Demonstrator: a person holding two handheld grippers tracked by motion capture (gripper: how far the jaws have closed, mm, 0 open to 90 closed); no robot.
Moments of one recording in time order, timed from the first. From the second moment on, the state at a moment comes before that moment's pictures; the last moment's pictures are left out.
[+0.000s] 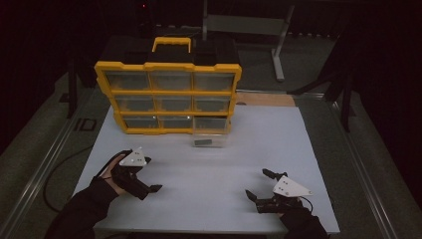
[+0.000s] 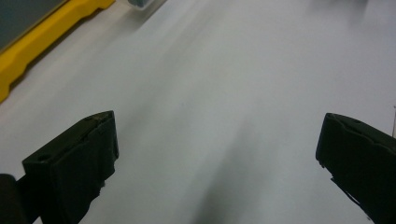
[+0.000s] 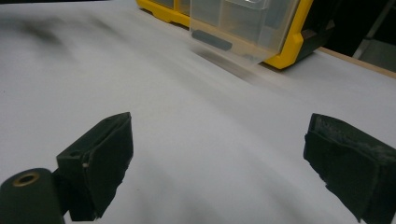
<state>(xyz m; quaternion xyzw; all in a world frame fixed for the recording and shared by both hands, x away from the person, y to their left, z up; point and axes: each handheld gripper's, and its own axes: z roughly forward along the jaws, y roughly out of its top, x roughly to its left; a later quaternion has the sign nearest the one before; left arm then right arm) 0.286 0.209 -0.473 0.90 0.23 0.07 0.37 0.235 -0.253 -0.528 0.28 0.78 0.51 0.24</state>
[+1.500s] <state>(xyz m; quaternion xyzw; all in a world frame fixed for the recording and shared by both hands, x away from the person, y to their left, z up) 0.241 0.250 -0.526 0.85 0.33 0.10 0.39 0.233 -0.253 -0.527 0.27 0.78 0.51 0.24</state>
